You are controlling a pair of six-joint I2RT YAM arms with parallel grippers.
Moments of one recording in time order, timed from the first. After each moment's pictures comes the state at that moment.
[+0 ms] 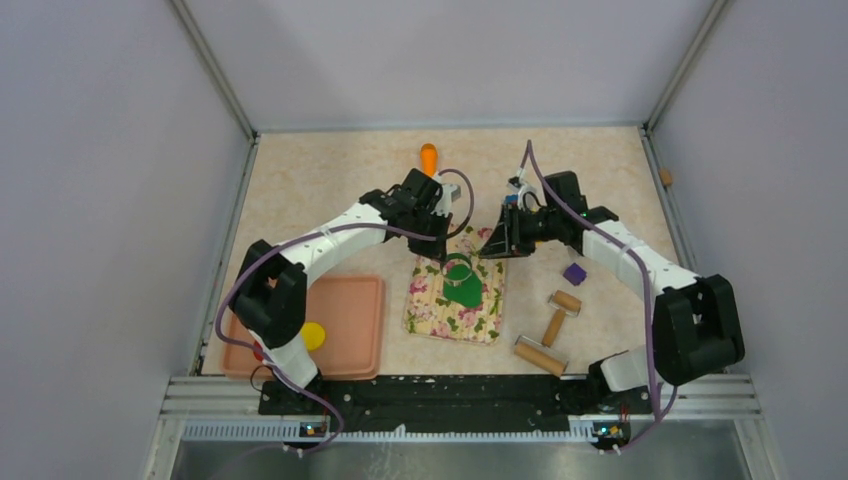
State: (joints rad) left arm -0.67 1.73 1.35 -0.64 0.29 -0.28; right arm 0.34 1.42 0.97 -0.42 -0.76 0.41
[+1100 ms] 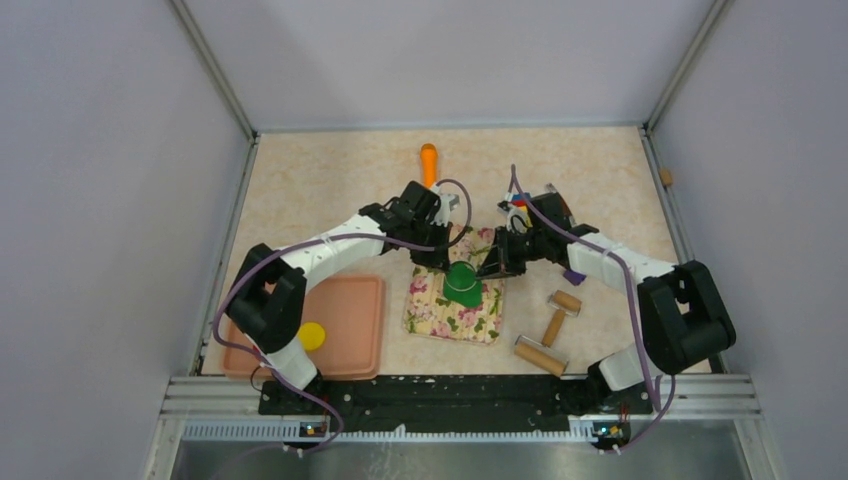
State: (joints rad) left arm -0.68 1.69 1.22 -0.51 0.34 -0.37; right arm 0.42 1.48 0.83 -0.26 -0.72 0.52
